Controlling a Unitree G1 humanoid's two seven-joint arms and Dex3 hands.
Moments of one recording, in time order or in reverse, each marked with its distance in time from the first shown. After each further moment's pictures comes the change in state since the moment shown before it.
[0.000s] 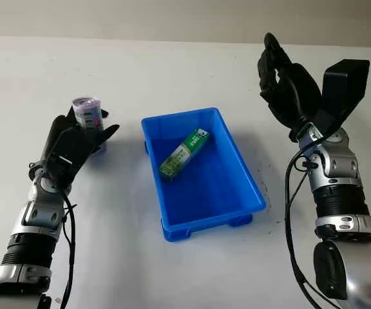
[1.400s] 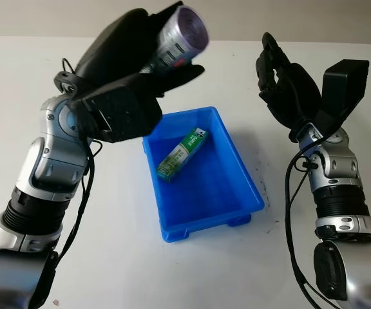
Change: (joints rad) left arm -0.281 0.023 -0.235 -0.633 0.137 0.185 -0.422; right arm 0.014 0.001 0.002 0.001 0.006 -0.006 0.011
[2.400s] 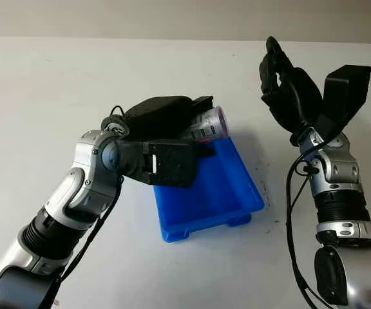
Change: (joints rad) left arm 0.099 0.020 -0.147 0.006 0.111 0.051 -0.254; right arm 0.023 0.002 0.000 -0.025 0.007 0.007 -0.032
